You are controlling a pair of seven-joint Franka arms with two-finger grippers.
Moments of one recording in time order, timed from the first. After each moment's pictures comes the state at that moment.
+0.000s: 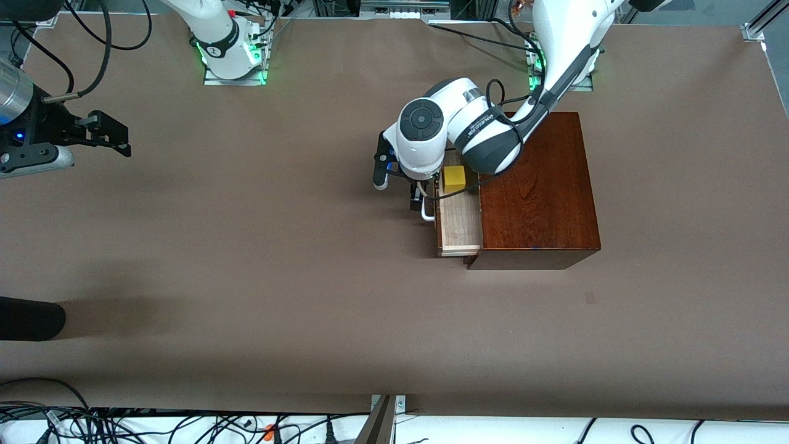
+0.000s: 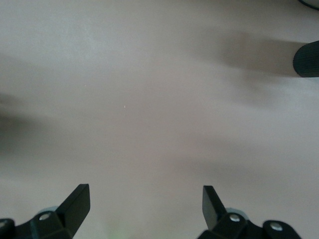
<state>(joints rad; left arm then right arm) -0.31 0.62 -0.53 -1.55 0.26 1.96 0.78 0.23 0.08 -0.16 -1.48 -0.01 1.52 -0.13</state>
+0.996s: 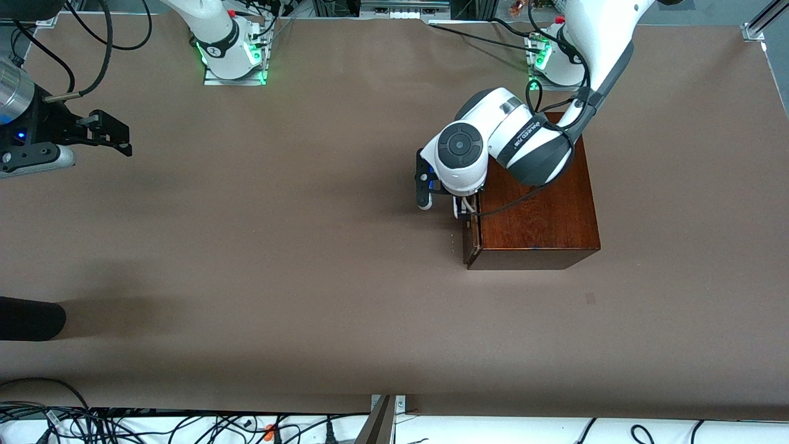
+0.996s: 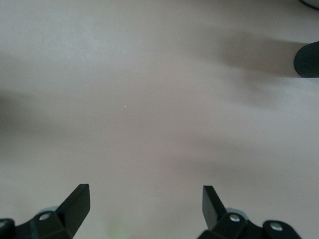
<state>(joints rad) -0.20 0.57 -0.52 -1.55 0.28 1.79 0.78 0.23 0.08 -0.16 -1.48 -0.01 1.52 -0.13</state>
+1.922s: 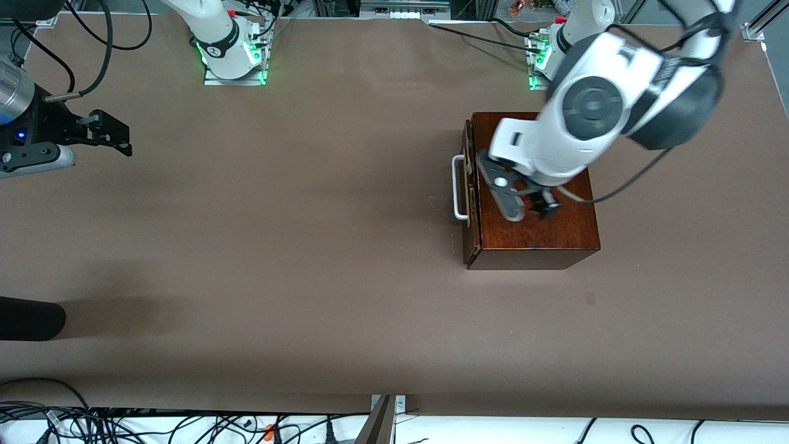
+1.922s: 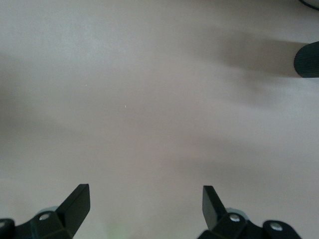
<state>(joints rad) 0.03 0.37 -0.51 -1.41 0.17 1.57 0.54 0.23 0.08 -0.16 -1.48 -0.01 1.52 -0.13</state>
